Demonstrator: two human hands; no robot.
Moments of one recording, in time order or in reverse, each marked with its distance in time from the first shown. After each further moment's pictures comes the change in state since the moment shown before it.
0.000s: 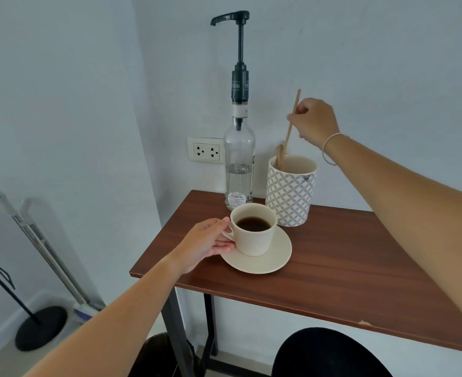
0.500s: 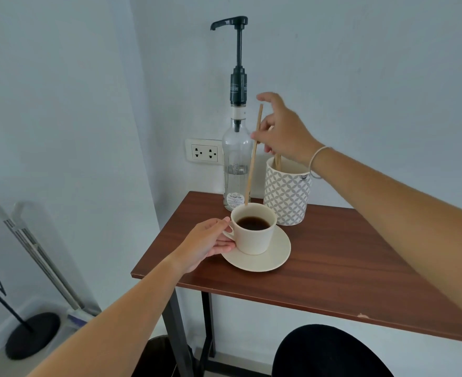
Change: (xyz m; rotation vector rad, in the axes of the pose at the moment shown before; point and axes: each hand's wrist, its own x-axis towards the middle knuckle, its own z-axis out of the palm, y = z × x) left_hand -0.003 0.004 0.001 -0.015 -0.026 -0.003; right_hand -0.060 -0.051 0.007 0.068 -0.270 -0.260
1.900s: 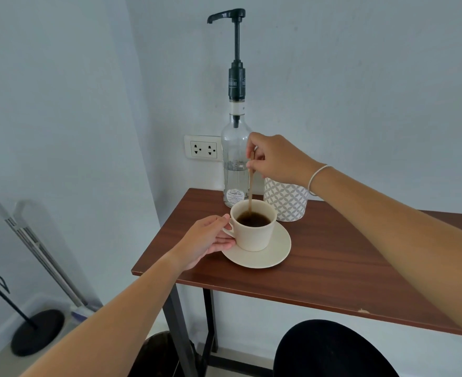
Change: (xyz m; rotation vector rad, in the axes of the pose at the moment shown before) left_hand 0.003 -0.002 -0.001 0.003 0.009 -0.020; right_hand -0.030 0.009 0.018 -0.201 -0.260 -0.060
